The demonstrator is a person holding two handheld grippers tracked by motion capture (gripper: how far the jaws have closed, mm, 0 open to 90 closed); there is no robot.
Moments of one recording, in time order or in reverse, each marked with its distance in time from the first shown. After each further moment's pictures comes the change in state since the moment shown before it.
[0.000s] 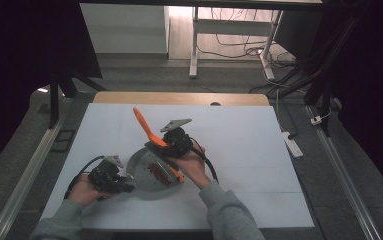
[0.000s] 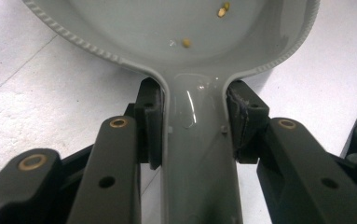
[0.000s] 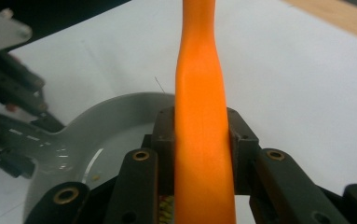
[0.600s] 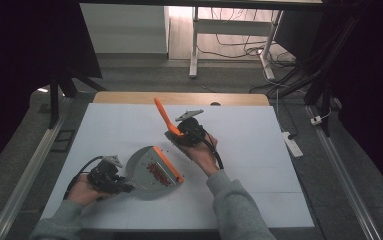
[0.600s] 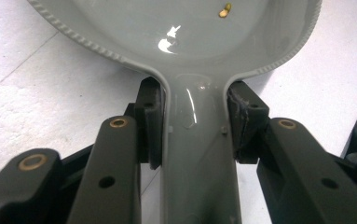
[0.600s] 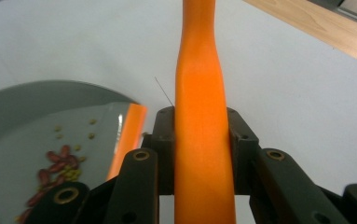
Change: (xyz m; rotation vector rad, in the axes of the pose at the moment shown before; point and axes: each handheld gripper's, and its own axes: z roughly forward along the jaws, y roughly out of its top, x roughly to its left) left arm 0.003 -0.004 -0.002 -0.009 -0.006 -0.013; right arm -0.051 -0.005 0.008 0.079 -0.166 0.031
